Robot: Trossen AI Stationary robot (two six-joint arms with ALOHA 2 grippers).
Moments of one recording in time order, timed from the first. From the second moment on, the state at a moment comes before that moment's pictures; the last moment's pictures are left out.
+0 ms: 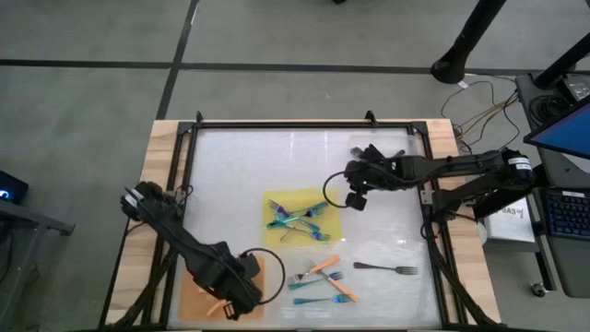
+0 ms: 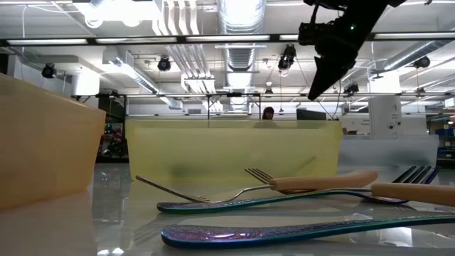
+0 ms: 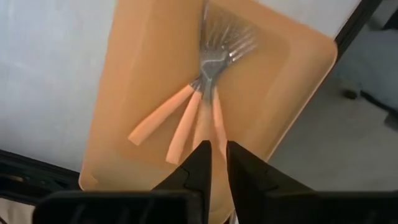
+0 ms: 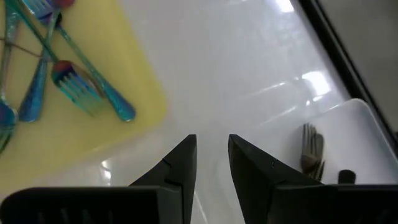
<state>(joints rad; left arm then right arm) -0.68 1.89 1.80 -1.47 0.12 -1.12 -0.05 1.28 0.95 -0.68 0.33 0.19</state>
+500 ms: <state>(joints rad) -0.72 1.89 1.80 -1.44 -0.09 -1.03 0.20 1.28 1.01 -0.80 0.10 0.41</state>
